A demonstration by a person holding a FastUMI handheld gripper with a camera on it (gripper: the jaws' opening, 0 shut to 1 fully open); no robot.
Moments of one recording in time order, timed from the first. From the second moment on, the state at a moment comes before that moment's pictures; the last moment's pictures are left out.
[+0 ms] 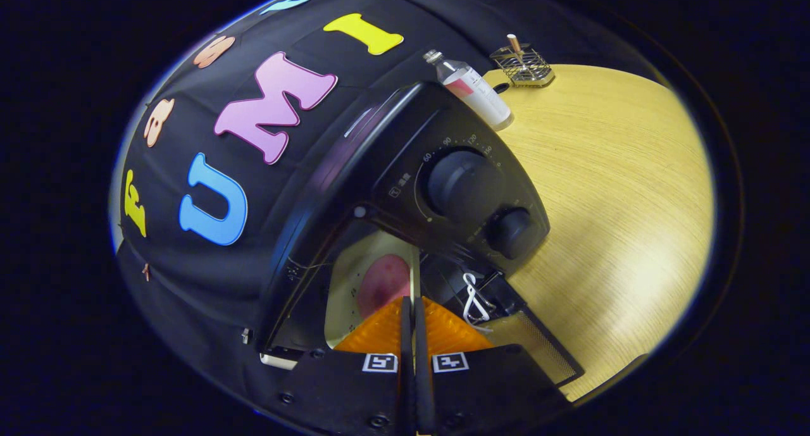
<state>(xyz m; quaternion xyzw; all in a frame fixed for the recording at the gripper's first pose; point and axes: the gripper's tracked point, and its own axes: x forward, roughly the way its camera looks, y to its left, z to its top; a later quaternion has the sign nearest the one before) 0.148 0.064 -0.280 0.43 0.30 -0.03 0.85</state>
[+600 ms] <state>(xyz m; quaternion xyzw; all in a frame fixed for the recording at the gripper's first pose) 0.112 0.065 -0.256 0.39 0.29 0.00 0.87</state>
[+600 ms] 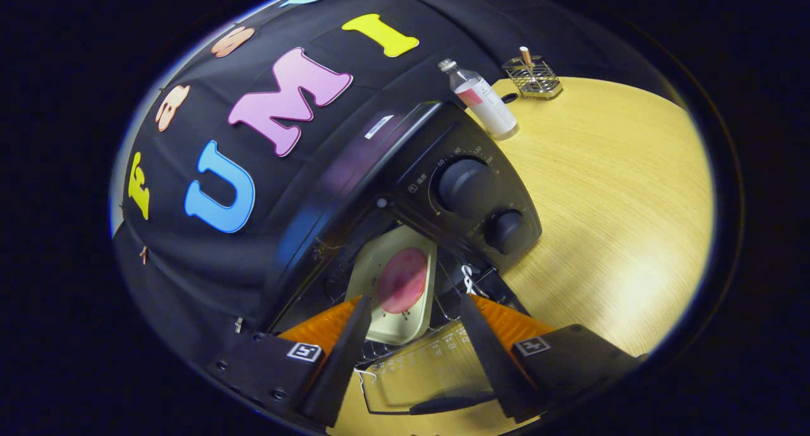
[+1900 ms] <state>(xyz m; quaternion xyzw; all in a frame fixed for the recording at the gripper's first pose) -0.004 0.103 -0.344 0.04 0.40 0.09 0.91</state>
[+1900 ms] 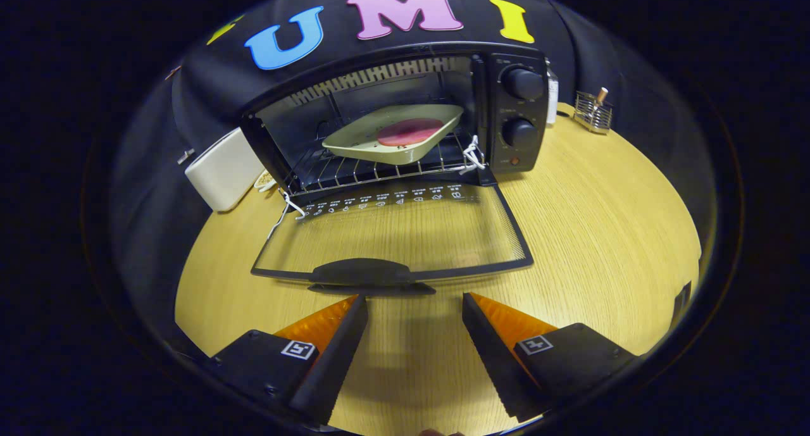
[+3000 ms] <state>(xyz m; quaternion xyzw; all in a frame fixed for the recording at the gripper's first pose) 0.077 0.118 -0.206 0.00 0.27 0.15 0.95</state>
